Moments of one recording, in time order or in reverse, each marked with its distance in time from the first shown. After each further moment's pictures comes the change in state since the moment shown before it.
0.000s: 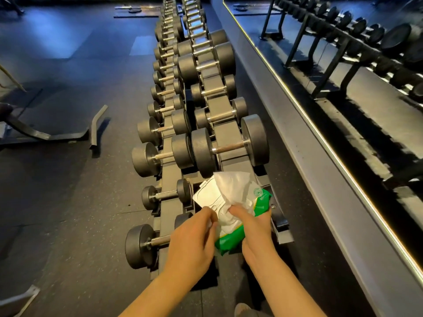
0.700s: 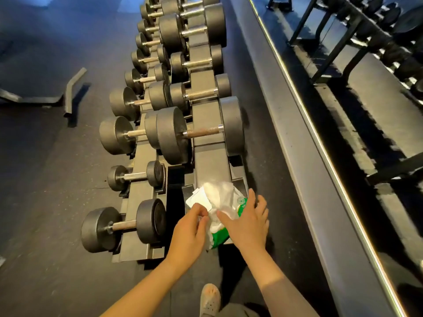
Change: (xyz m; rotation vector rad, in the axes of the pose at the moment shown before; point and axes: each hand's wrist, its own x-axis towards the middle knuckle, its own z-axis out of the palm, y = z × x) left_hand 0.037 -0.018 0.151 -0.322 -0.039 -0.302; right_hand 0.095 -0.022 -0.094 -1.559 0.044 -0.243
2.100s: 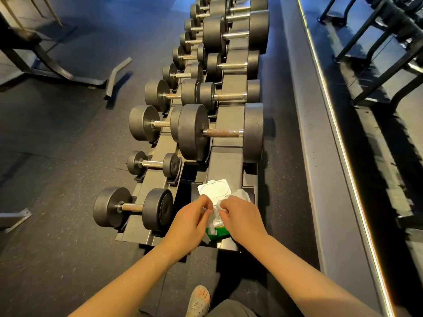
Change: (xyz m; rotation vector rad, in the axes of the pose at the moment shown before) left_hand 0.007 0.021 -0.003 0.103 0.025 -0.014; right_hand 0.035 -0.019 -0.029 -0.282 -0.303 -0.743
